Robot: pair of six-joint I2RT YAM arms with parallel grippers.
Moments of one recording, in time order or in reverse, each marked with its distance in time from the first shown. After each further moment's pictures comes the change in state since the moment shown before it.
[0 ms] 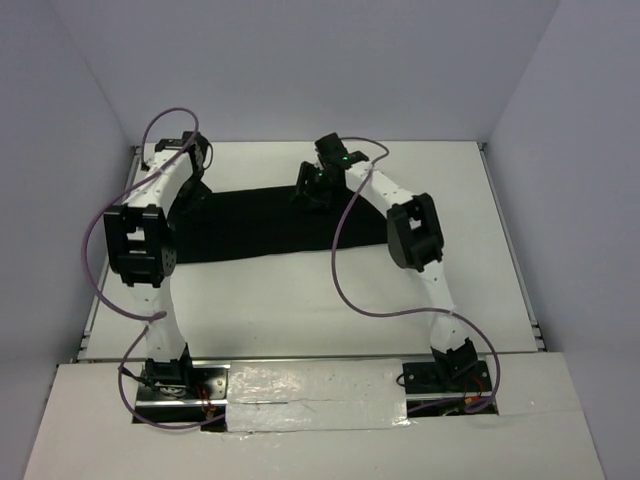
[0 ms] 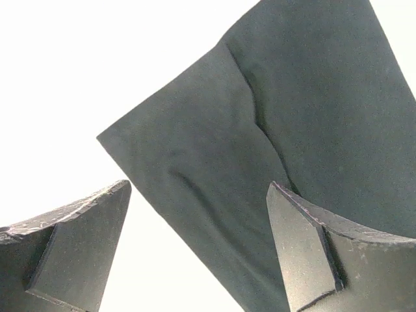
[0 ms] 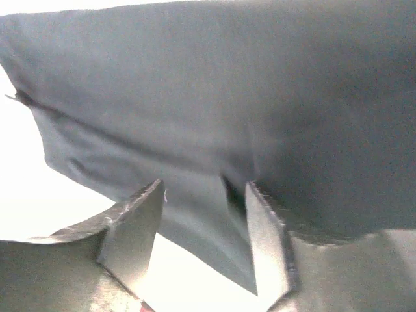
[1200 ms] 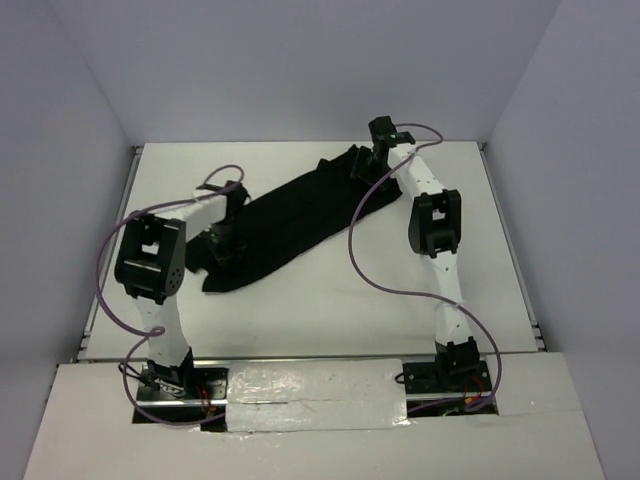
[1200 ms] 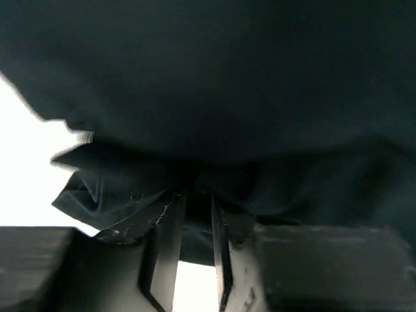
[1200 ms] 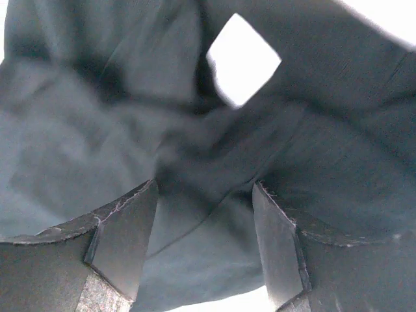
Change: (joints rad) left arm -0.173 -0.145 -0.502 0.214 0.308 0.098; right arm -0.267 0.068 0.186 -0.290 0.289 -0.137
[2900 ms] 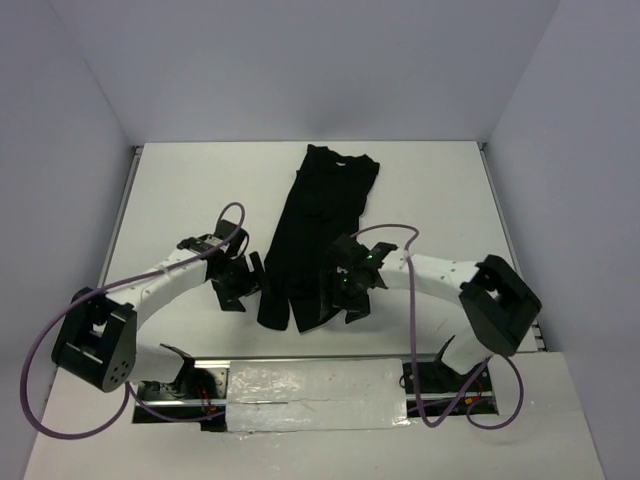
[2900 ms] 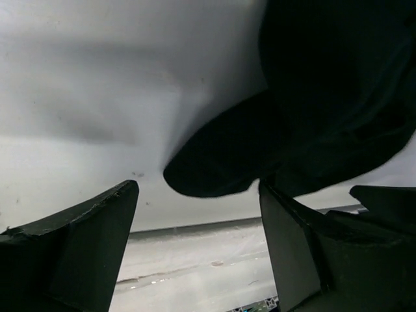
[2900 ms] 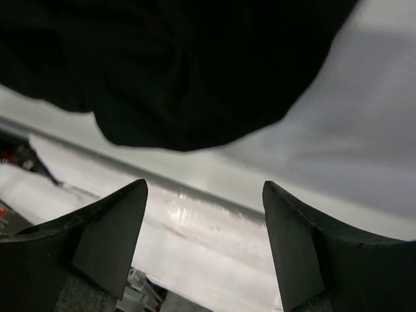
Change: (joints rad) left arm -0.216 -0.595 -0.509 0.240 0.415 0.079; right arm 0.608 -1.073 -1.518 0.333 -0.166 0.290
